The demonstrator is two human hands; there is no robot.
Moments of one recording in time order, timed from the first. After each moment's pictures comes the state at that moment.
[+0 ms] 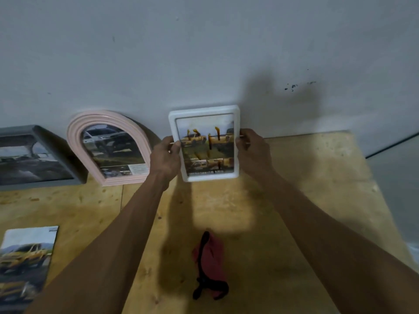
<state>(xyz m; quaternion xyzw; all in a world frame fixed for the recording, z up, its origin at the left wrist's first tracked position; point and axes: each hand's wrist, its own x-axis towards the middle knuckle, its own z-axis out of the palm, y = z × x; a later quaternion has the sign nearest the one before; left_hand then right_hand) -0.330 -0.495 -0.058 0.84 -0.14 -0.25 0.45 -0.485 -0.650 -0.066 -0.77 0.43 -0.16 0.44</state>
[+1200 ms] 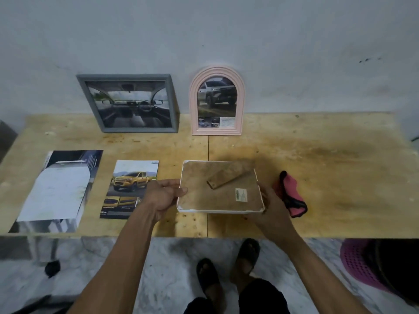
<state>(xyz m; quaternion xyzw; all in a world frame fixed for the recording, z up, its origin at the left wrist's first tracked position) -0.329 -0.095 -0.049 0.72 0.10 -0.43 0.54 -0.562 -0.262 -0.051 -0.71 0.35 -0.12 0.60</state>
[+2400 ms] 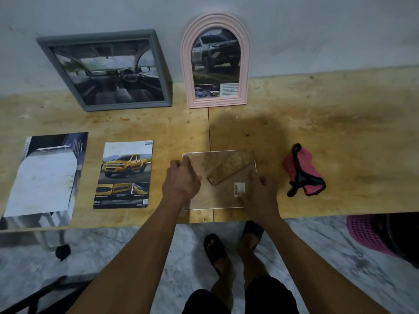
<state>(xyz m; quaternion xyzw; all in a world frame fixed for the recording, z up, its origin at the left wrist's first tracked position) -0.337 -0.126 -0.135 0.92 -0.25 -0.28 0.09 -0.527 -0.238 -0.150 -0.80 0.47 0.04 0.36</state>
